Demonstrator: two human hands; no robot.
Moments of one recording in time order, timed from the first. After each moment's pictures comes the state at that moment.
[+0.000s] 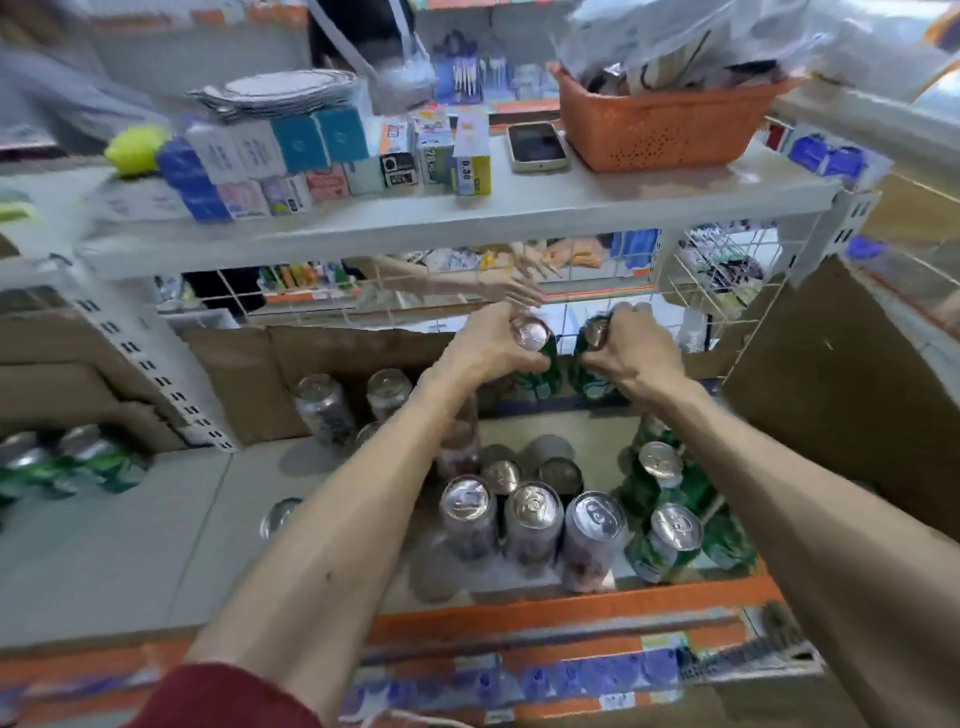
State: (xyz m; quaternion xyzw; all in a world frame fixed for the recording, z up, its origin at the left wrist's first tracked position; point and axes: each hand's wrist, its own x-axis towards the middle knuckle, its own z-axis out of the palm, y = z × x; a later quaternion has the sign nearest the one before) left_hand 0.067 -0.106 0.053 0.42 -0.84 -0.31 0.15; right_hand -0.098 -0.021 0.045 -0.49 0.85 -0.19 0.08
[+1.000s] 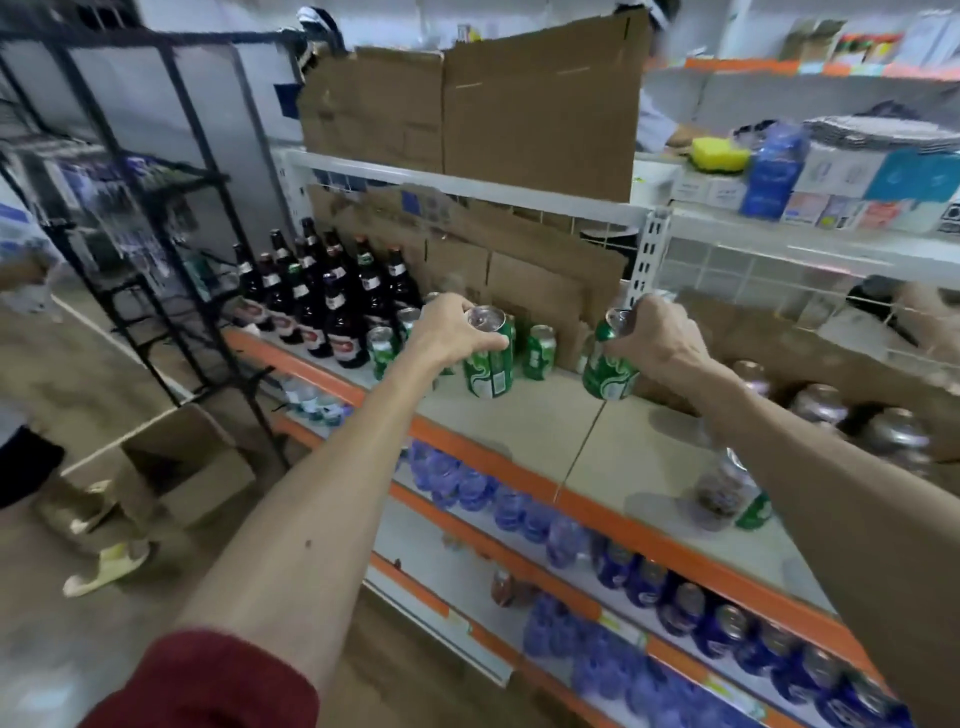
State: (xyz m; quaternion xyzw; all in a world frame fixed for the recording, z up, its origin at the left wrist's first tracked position) left_hand 0.674 -0.007 0.095 0.69 -0.60 -0.24 0.32; right_hand 0.427 -0.036 0.102 -0.71 0.66 -0.23 0.13
